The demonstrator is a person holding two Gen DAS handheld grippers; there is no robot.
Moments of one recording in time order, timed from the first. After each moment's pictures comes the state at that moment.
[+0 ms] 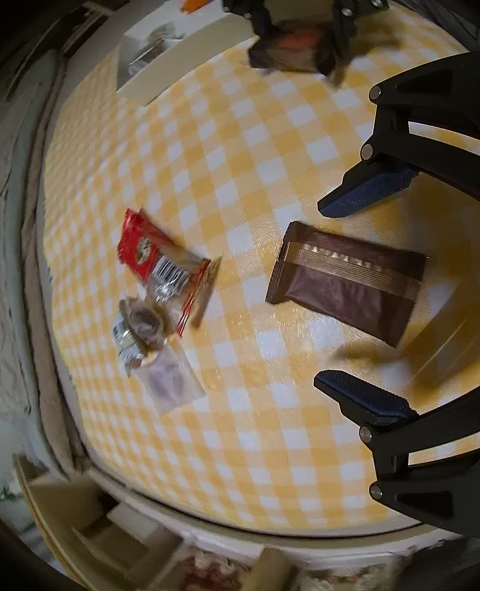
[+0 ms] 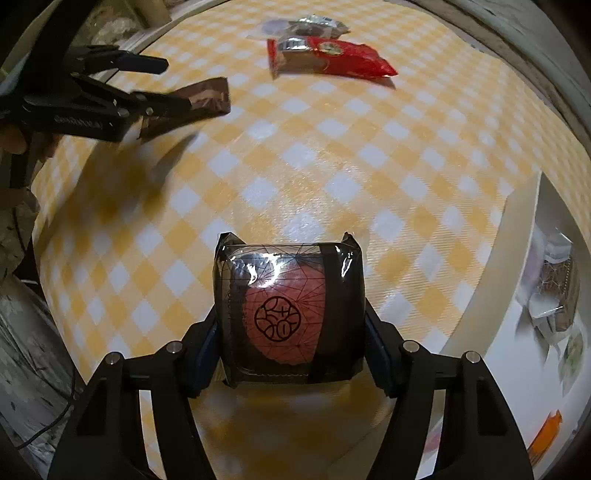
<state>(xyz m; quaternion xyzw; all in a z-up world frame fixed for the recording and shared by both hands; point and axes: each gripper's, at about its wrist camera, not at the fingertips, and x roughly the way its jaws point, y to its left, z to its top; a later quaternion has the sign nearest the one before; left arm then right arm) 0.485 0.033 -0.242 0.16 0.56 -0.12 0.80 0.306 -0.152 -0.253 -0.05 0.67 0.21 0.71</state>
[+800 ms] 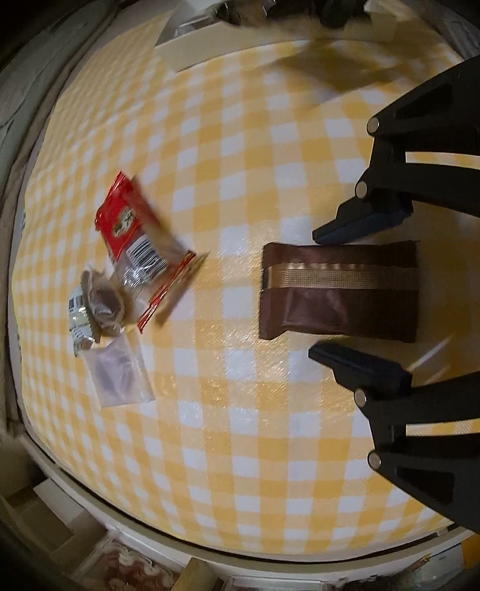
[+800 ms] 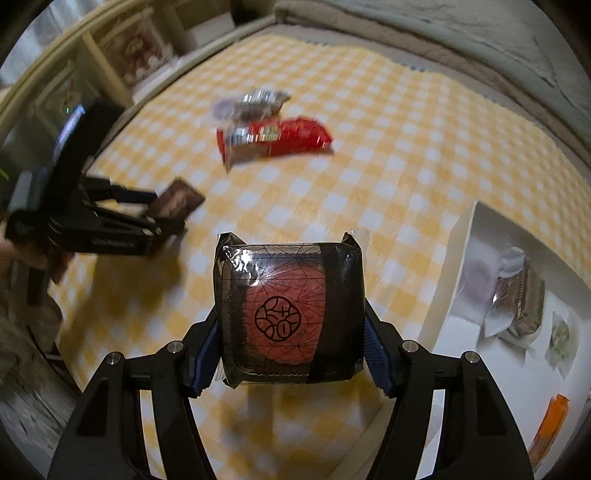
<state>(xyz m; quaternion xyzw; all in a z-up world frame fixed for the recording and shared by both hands) 0.524 0.010 -0.249 0.07 0.64 -0.02 0.77 0.336 -0.168 -0.209 0.03 0.61 0.14 0.78</state>
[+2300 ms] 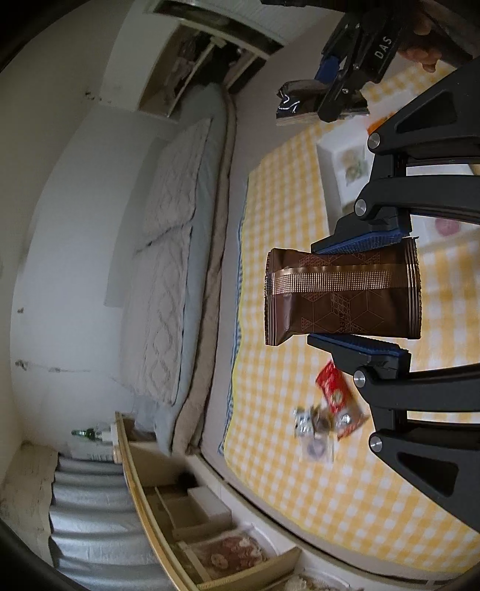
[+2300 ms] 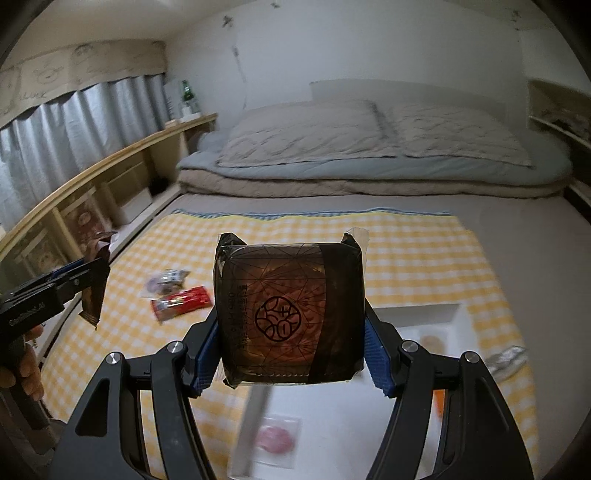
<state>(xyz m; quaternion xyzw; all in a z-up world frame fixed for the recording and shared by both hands) 0.326 -0.116 -0.045 -0.04 0.33 -0.12 0.94 0.245 -0.315 -0.044 0.10 0.38 -0.06 0.92</state>
